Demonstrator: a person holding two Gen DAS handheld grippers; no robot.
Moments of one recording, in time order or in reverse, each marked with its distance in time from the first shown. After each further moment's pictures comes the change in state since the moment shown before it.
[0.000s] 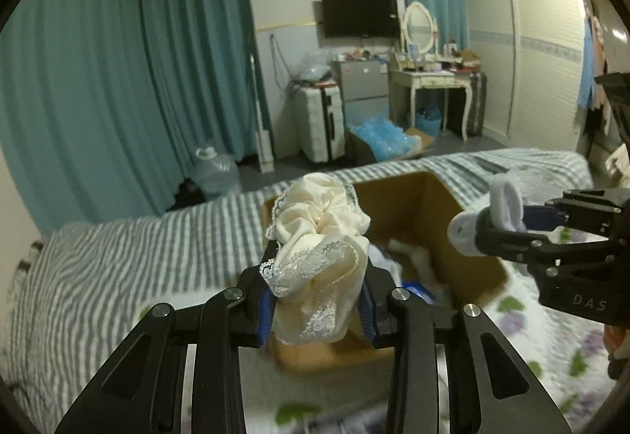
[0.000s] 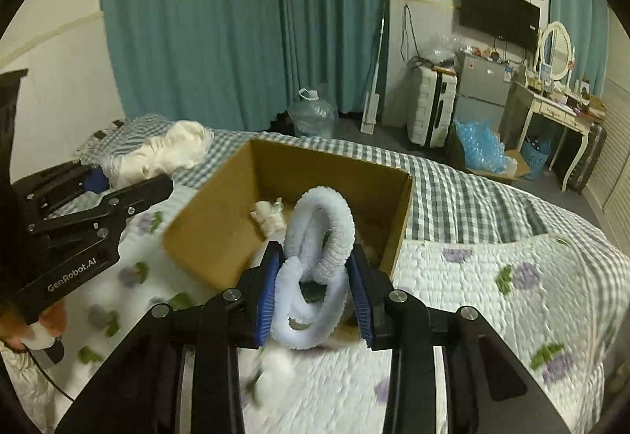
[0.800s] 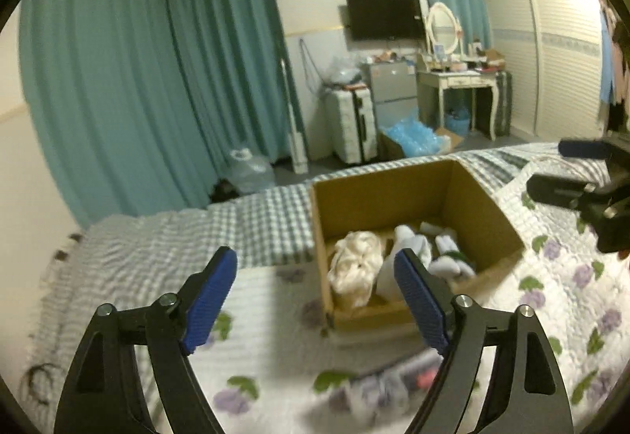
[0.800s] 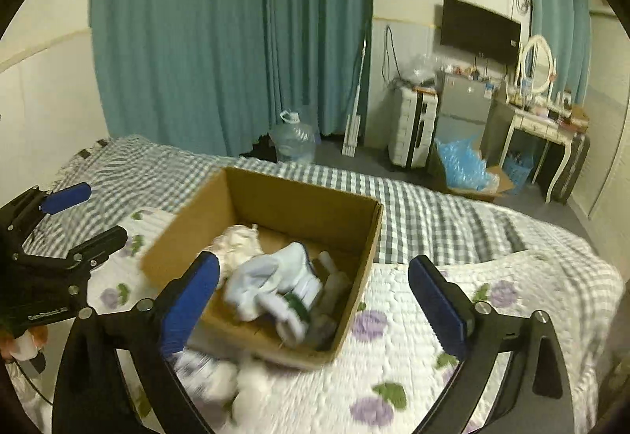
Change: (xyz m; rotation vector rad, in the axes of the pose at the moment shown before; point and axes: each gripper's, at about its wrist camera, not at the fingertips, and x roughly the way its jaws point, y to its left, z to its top) left arm -0.071 0.008 -0.025 0.001 -0.024 0.133; right arm -0.013 -0.011 0.007 0.007 -0.089 -0.066
